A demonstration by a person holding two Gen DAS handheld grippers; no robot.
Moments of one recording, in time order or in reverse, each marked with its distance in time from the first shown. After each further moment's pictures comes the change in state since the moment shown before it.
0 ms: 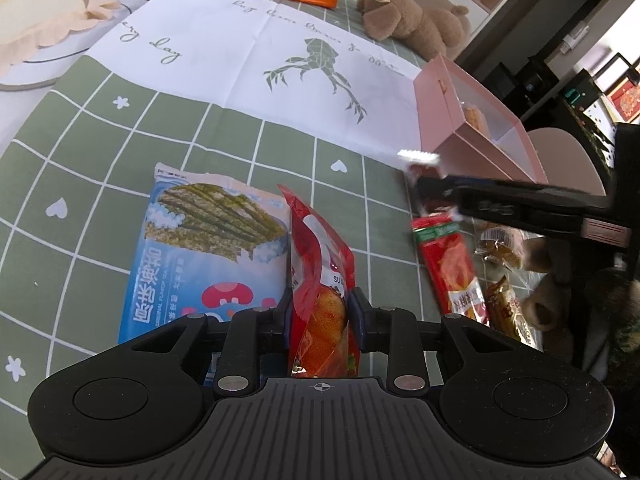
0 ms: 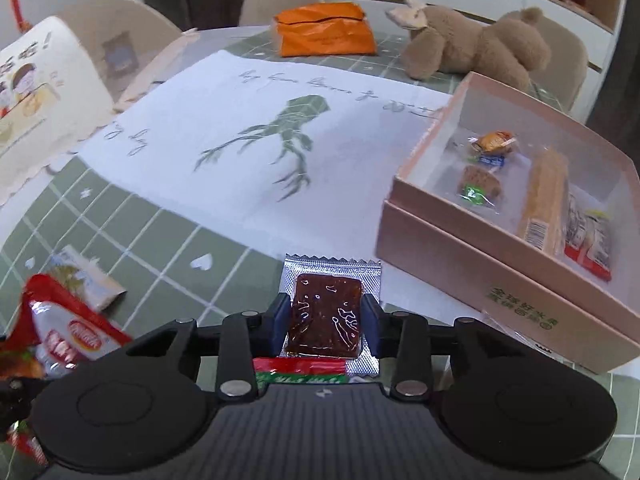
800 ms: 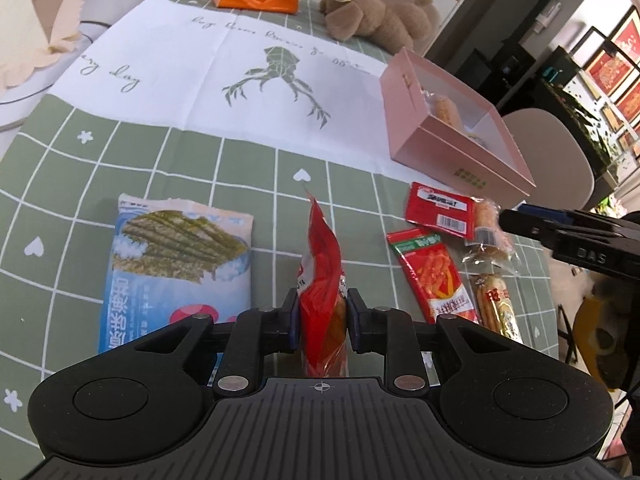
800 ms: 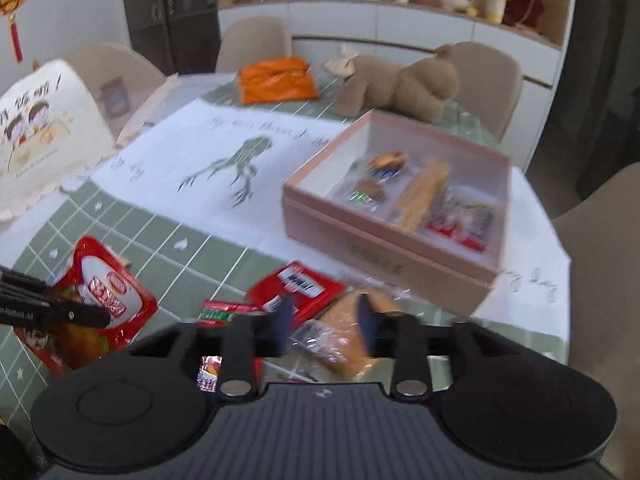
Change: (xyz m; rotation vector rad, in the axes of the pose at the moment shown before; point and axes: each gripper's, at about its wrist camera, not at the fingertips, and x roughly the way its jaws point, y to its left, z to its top) left arm -0.001 -0.020 0.003 0.102 -0.007 -0.022; right arm -0.091 -0.048 -0.045 0.061 -0.077 -0.058
